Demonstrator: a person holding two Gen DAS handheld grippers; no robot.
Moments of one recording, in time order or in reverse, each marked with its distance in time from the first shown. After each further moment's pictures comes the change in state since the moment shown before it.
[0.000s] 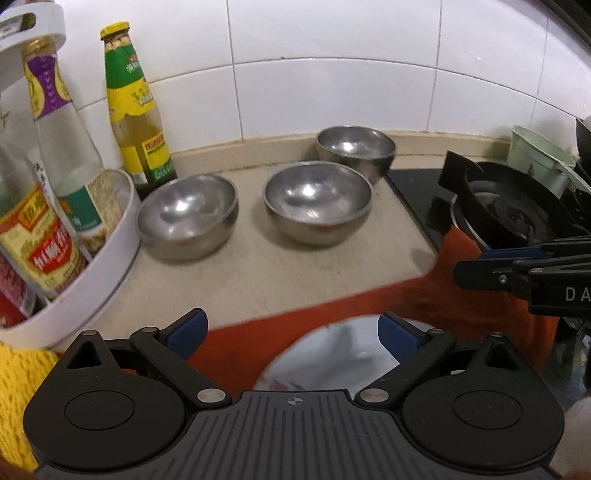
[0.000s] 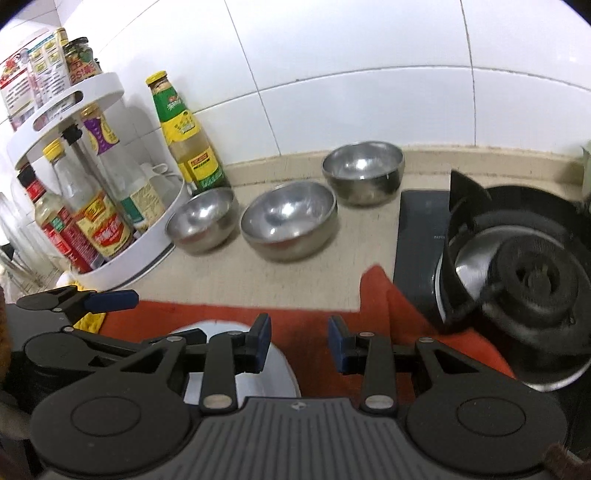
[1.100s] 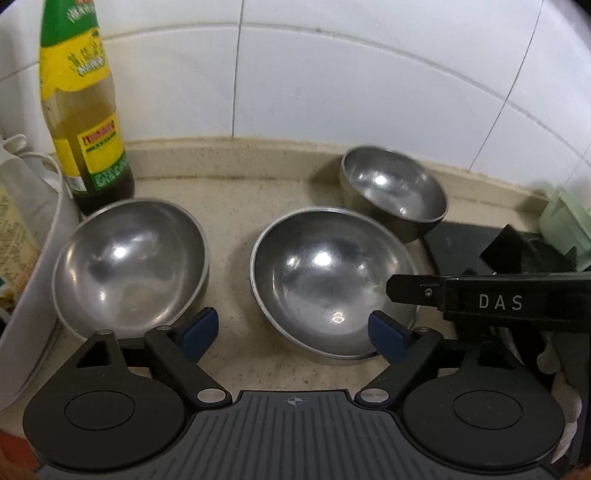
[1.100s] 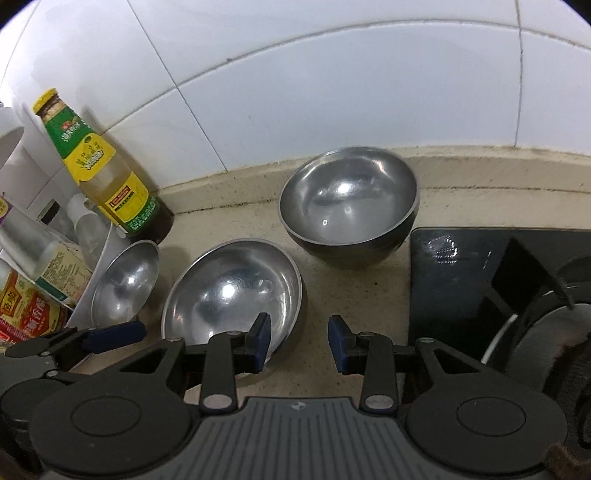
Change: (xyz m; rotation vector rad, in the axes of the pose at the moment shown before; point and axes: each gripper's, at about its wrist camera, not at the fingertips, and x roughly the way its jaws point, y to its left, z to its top) left arm 0.115 0.023 0.077 -0.158 0.112 -0.109; right arm 0.135 -0.043 0.094 0.110 0.150 -0.008
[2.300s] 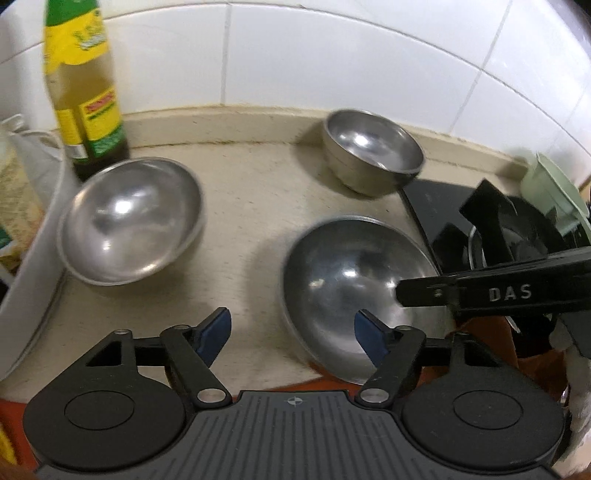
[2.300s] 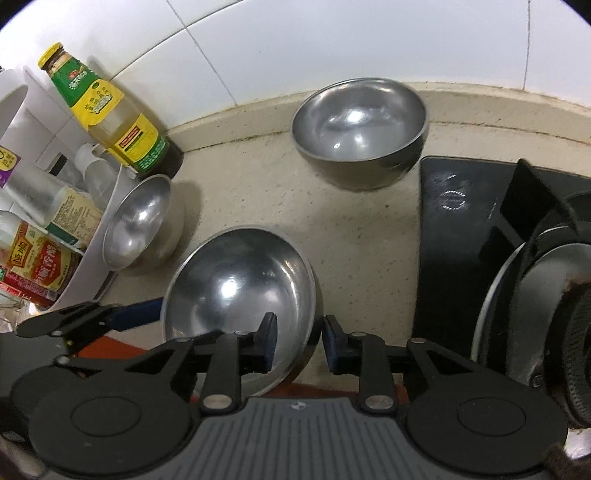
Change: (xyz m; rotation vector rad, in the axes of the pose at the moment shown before) left arm -0.030 -0.004 -0.016 0.026 0.064 -0.032; right arm -0.011 0.004 -0.023 -0.010 0.151 0.014
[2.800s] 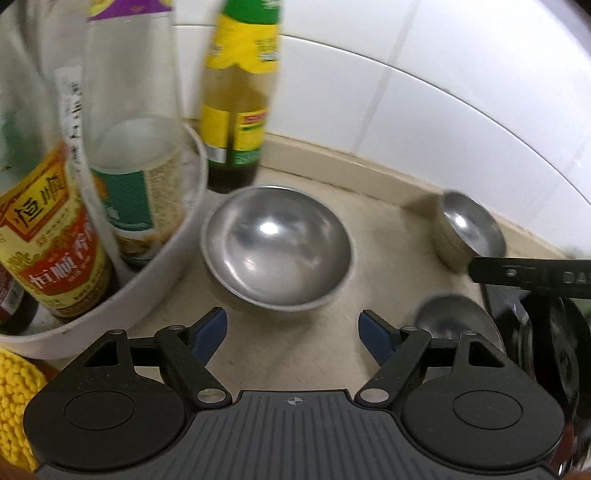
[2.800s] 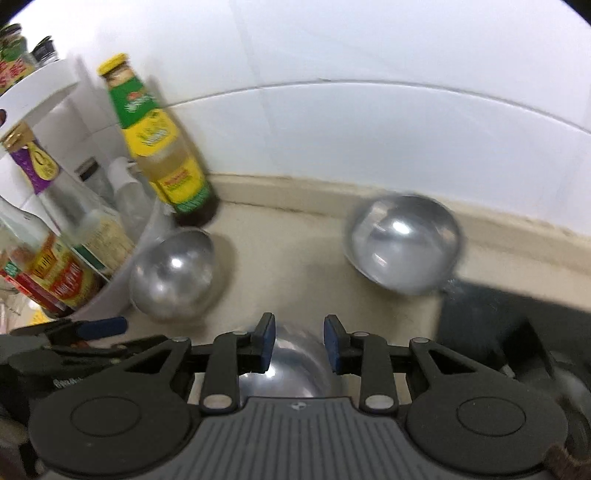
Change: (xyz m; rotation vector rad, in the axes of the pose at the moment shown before) left arm -0.030 0.076 0.005 -0.285 -0.105 0.126; right arm -0.014 0.061 0.052 -0.230 -0.115 0.006
